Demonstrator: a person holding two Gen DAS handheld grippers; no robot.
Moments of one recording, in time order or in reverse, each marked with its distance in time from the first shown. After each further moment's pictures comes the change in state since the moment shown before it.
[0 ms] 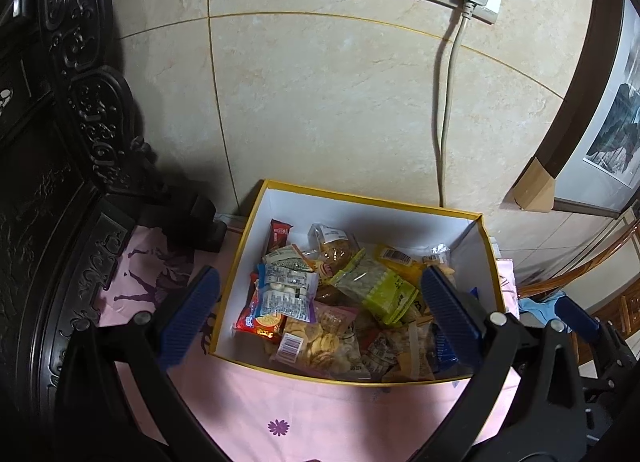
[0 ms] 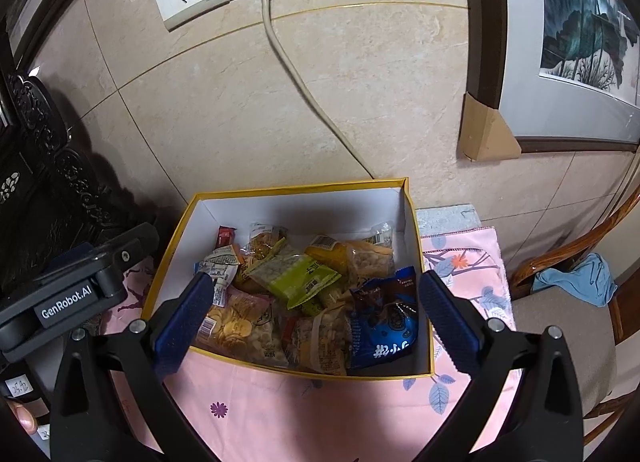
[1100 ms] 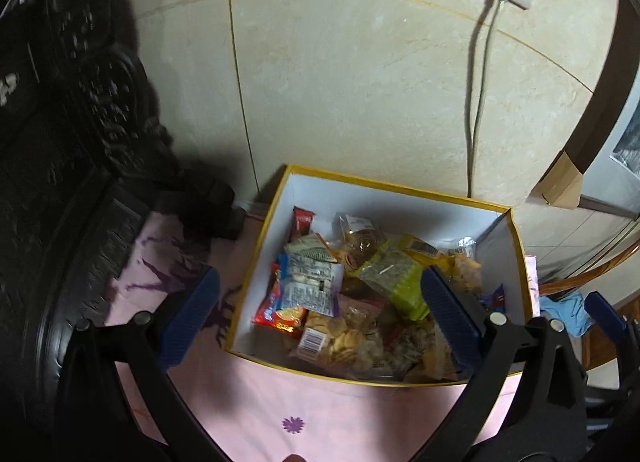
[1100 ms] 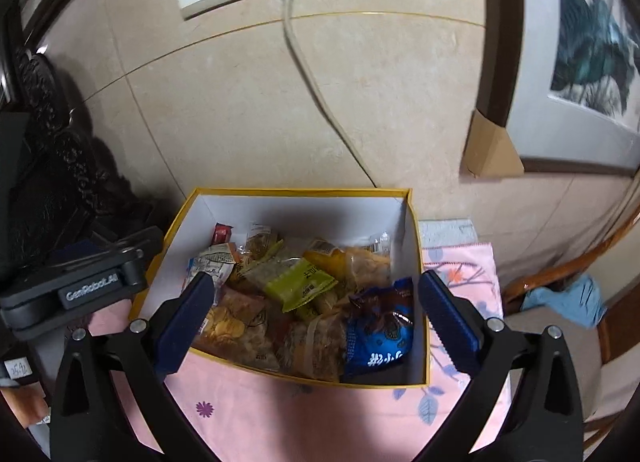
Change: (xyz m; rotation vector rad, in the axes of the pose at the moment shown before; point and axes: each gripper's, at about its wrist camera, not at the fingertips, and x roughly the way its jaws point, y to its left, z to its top) left arm 0.015 0.010 -0.001 -0.014 0.041 0.072; right arm 0.003 0.010 -0.001 -0.067 -0.021 -0.027
